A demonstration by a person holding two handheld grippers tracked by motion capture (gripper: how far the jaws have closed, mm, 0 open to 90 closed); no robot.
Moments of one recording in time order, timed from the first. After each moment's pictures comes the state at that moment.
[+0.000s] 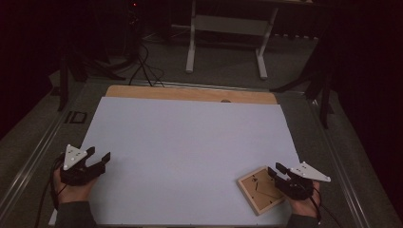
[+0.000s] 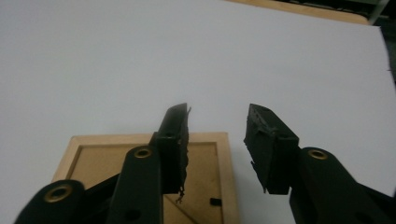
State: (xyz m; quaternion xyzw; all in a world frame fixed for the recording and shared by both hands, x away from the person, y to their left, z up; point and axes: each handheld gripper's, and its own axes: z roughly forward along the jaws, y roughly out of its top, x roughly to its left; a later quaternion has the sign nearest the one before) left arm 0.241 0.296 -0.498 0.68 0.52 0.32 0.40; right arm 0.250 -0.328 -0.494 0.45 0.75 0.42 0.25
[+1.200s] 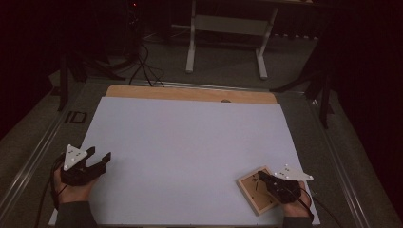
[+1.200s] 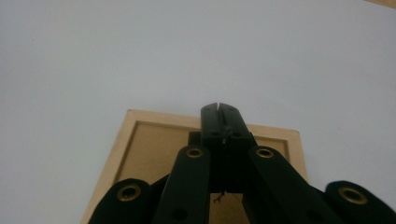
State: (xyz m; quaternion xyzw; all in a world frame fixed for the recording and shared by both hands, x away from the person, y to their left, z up) left arm 0.240 0.295 -0.498 0.68 0.52 0.32 0.40; right arm 0.247 -0.297 -0.499 0.39 0.80 0.40 0.22
